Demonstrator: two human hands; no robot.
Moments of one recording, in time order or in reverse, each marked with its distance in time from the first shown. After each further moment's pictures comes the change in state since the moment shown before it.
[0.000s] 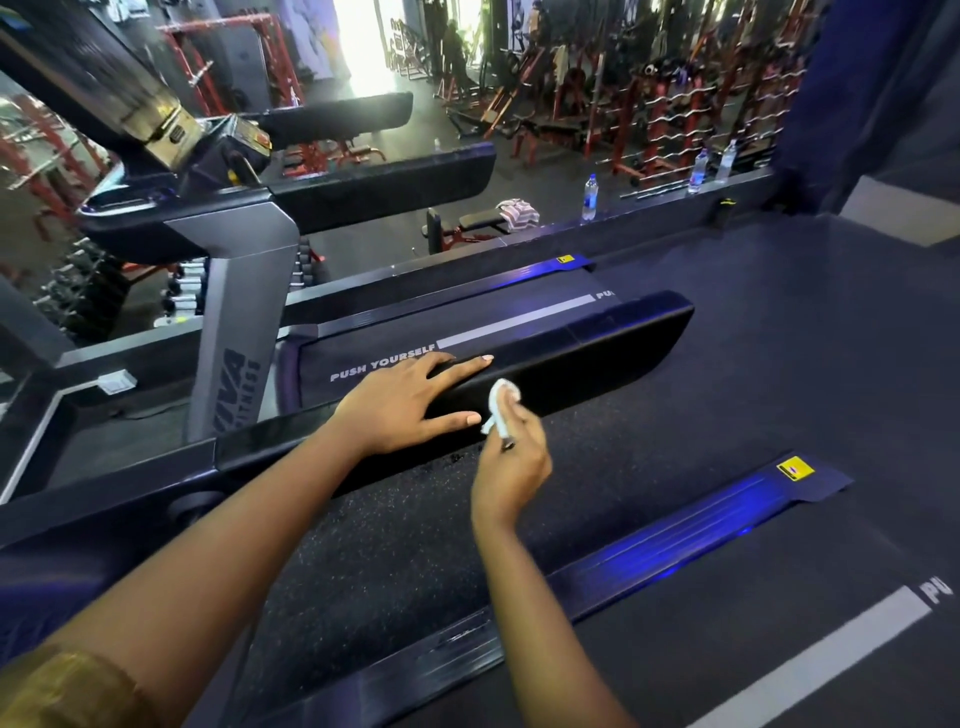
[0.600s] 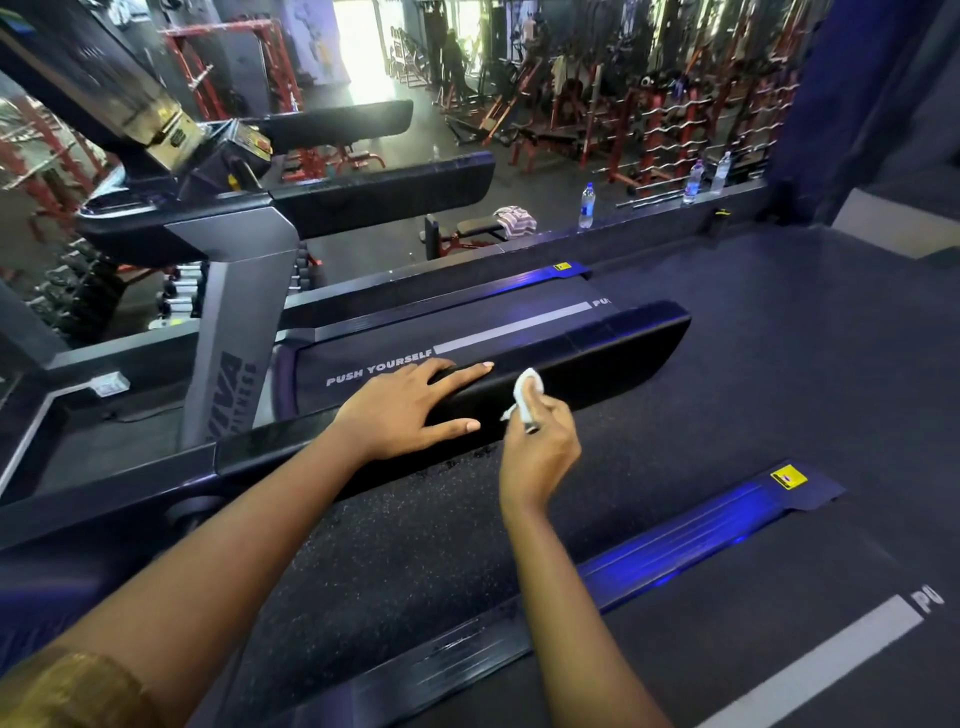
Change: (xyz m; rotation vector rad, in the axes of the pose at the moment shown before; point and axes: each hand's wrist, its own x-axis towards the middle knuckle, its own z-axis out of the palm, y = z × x) left_hand 0.002 0.003 0.000 0.015 -0.028 -0.019; right_hand 0.035 -0.006 -0.007 -0.057 -0.015 0.051
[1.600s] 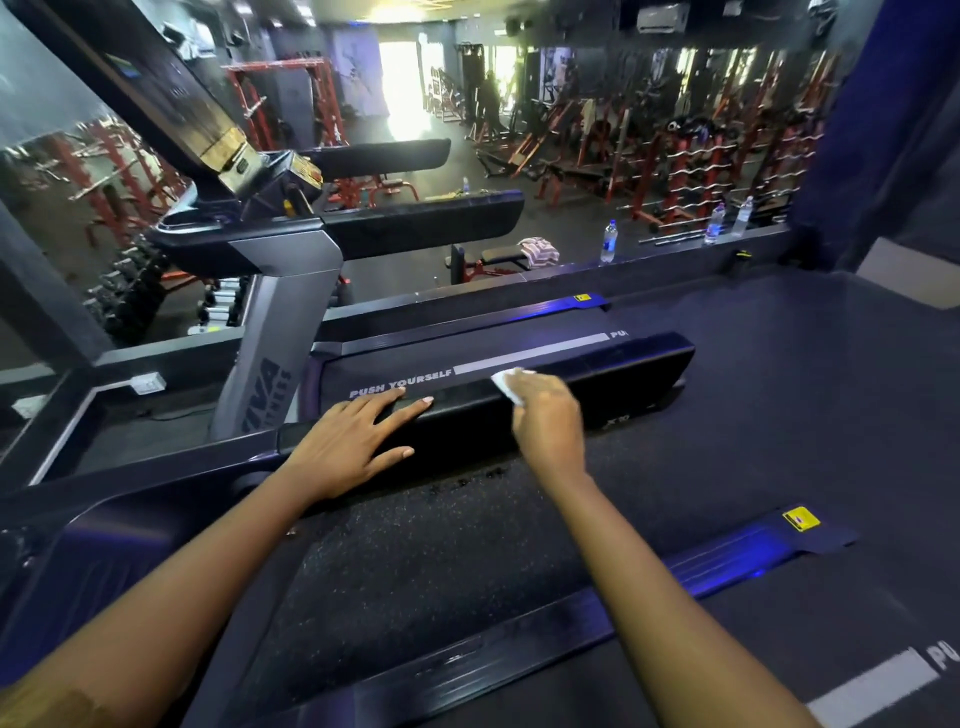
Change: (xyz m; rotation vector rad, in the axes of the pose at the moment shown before) left_hand -0.089 -0.042 0.011 0.147 0.110 -0.094; right_hand 0.025 -0.045 -0.018 -0.584 -0.596 -0.604
